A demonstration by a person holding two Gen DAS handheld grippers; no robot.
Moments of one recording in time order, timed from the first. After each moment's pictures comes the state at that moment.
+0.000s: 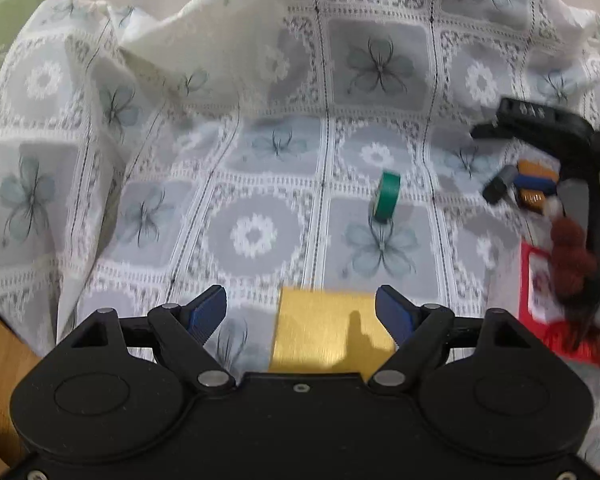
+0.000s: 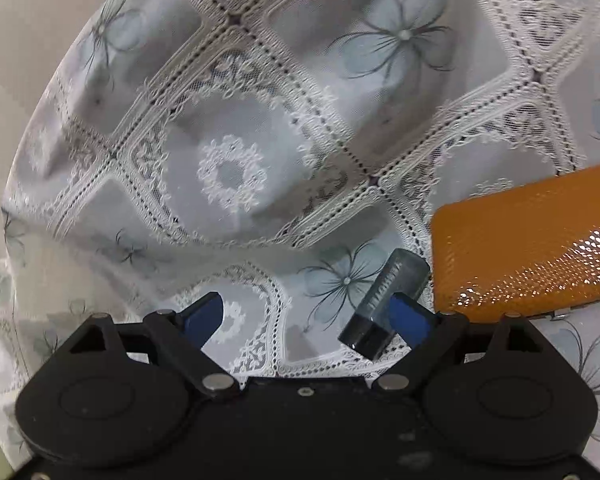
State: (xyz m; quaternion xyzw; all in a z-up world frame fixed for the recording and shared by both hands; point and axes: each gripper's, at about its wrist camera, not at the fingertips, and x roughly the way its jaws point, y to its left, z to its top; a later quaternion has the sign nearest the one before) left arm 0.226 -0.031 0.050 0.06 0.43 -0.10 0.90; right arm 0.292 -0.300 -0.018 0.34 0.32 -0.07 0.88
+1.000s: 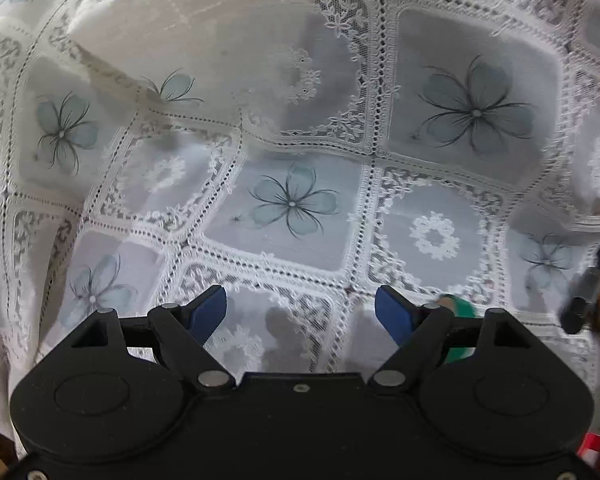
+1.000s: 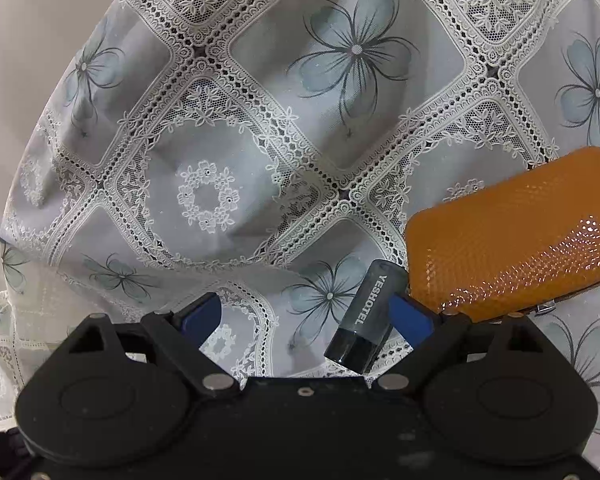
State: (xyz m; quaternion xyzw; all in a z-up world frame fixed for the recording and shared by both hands) left arm 0.356 -0.041 0.019 0.02 0.46 -0.04 0.89; right arm 0.276 -0.307 -0.030 0.36 0.28 -0.09 0.88
